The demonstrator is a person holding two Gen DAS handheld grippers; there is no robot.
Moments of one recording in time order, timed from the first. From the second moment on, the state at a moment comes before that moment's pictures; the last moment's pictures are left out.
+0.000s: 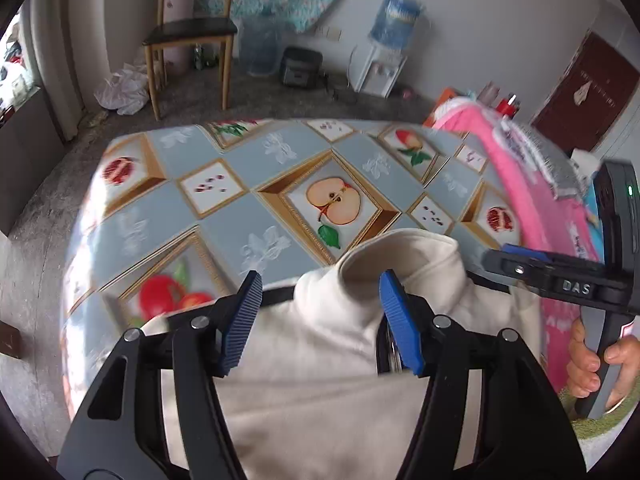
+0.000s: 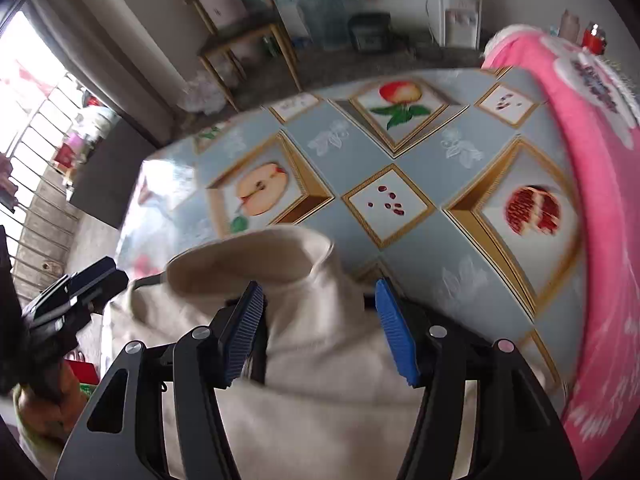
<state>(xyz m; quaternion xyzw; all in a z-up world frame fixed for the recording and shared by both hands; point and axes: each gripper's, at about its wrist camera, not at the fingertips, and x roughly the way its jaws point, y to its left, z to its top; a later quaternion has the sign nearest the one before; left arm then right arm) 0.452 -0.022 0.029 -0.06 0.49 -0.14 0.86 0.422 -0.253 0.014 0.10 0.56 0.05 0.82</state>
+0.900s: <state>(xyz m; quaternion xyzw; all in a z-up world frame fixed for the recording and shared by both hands) 0.428 -0.038 -0.029 0.02 0.56 -0.15 0.82 0.379 -0.245 0.001 0.01 0.61 0.08 0.79</state>
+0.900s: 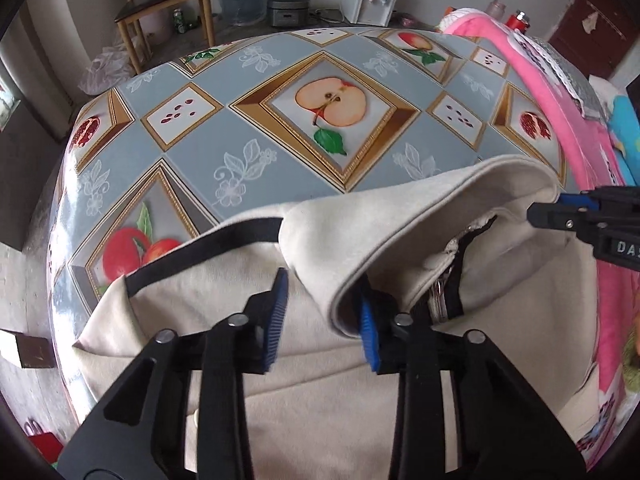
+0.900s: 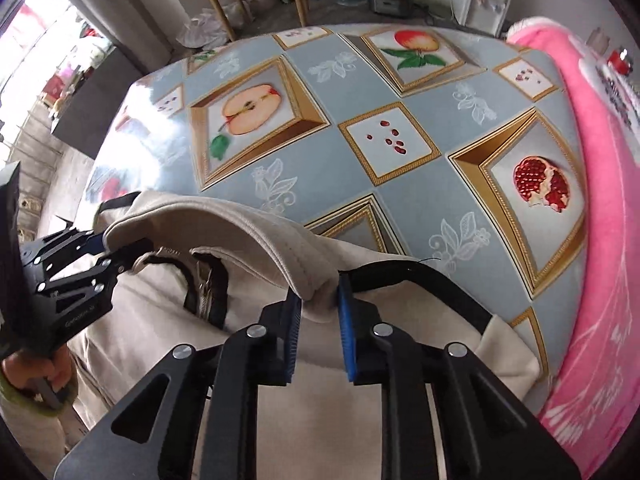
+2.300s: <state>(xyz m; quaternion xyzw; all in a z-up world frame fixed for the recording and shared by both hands) 0.306 0.027 -0.002 -0.07 0.48 -0.25 0.84 0.295 -0.179 -0.034 0.04 0.55 0.19 0.81</state>
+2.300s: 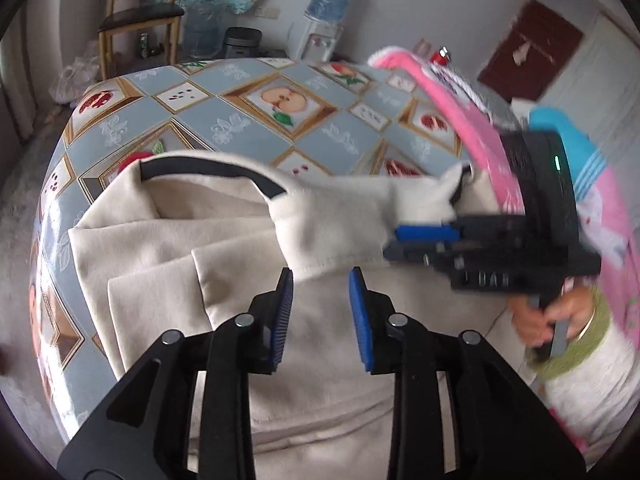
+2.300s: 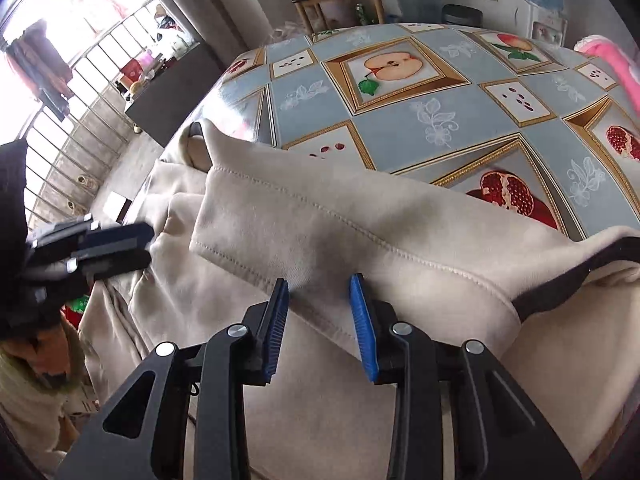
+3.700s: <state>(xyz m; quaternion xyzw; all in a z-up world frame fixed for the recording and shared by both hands) 0.375 0.029 -0.067 -0.27 0.61 -0.24 0.71 0.299 -0.291 -0.082 0.42 0.62 0.18 0.64</state>
